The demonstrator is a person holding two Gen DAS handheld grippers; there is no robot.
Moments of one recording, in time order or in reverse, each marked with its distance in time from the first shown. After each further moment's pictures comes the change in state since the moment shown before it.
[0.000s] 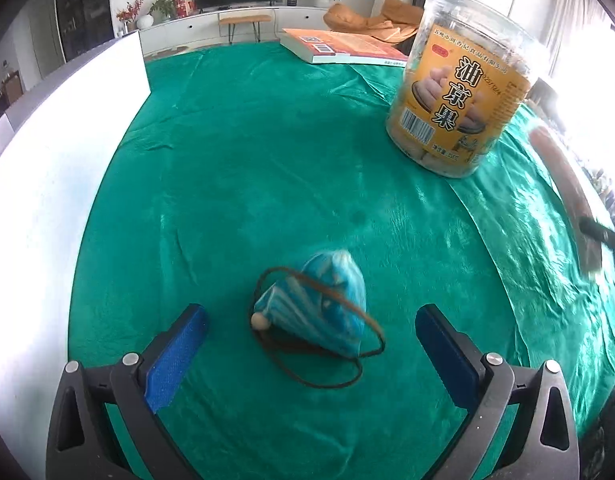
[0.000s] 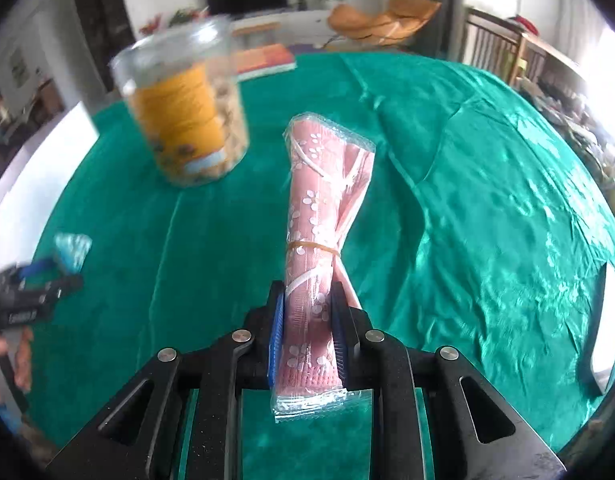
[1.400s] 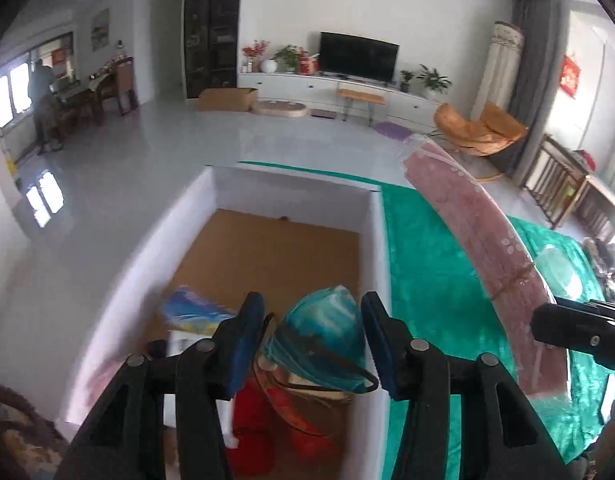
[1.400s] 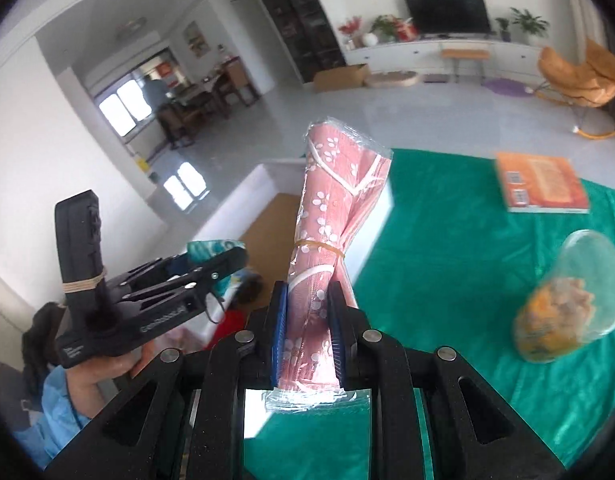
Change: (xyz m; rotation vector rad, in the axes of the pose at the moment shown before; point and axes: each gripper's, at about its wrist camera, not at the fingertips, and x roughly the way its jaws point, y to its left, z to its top) left arm -0.232 0.203 0.041 -0.288 -0.258 0.249; right arm -0.062 0.347 0.110 -0.344 0.105 0.739
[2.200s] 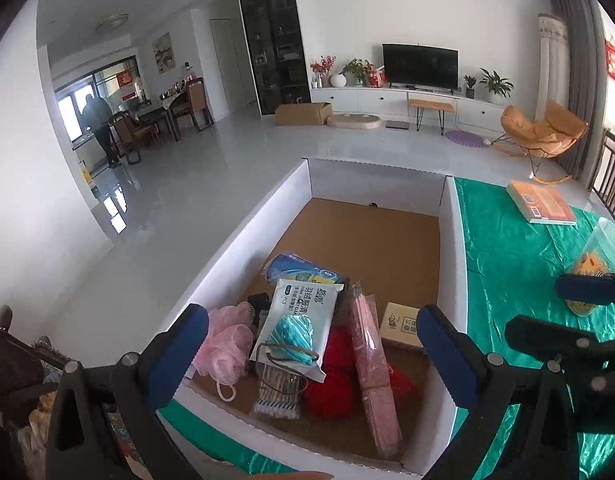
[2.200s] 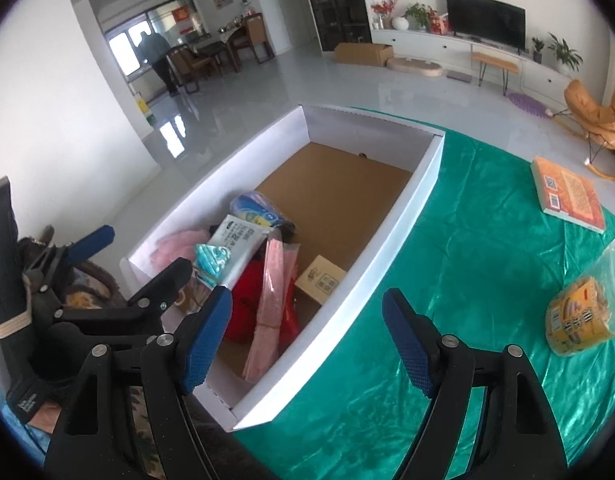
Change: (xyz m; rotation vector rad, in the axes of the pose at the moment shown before) left arm -0.046 0.005 -0.075 -0.010 -0.065 0.284; right arm 0.050 0.073 -0.040 -0.186 0.123 -0.189
